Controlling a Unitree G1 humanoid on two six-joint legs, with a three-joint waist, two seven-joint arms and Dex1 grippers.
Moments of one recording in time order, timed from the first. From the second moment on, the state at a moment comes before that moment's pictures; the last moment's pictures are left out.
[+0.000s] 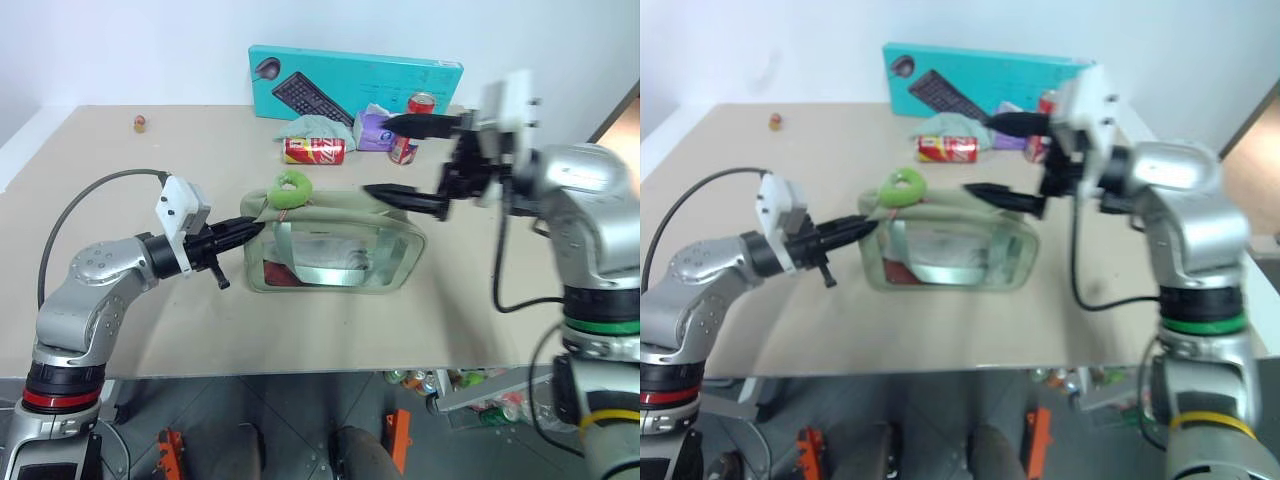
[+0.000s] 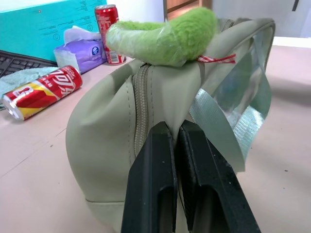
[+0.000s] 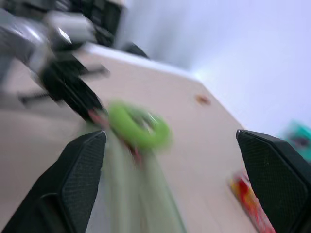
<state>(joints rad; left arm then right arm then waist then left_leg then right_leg) -0.44 0.61 0.09 -0.26 -0.52 0.51 -0.86 -0.90 -0.63 0.04 -0.11 0.48 0.43 1.09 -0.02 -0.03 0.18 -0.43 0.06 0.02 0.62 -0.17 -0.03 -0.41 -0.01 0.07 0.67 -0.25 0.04</state>
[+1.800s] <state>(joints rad) -0.52 0.50 0.04 -0.24 -0.53 0.59 -0.70 -0.85 -0.55 -0.02 -0.06 0.40 0.33 0.96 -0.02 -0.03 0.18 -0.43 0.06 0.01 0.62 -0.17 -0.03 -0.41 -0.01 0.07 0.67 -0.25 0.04</state>
